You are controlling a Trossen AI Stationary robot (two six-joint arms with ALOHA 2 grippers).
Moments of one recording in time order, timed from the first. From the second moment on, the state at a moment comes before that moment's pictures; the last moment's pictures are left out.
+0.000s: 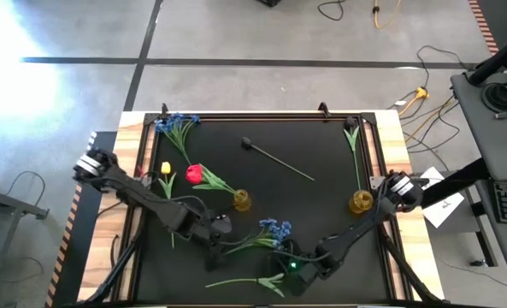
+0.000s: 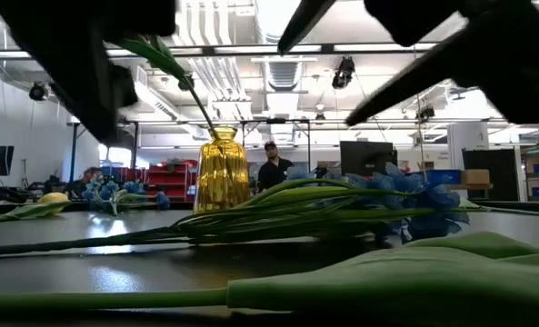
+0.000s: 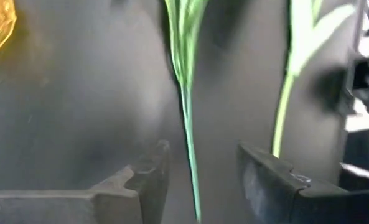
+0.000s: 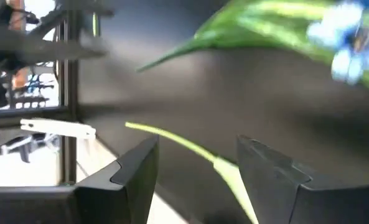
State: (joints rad) left arm -0.52 1.61 1.06 -0.52 -0.06 -0.81; right arm 0.66 1.96 1.36 -0.26 0.52 1.92
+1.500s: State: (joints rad) left arm -0.90 1.44 0.92 -0.58 -0.14 -0.97; right arm 0.68 1.88 1.45 -0.47 0.38 2.18
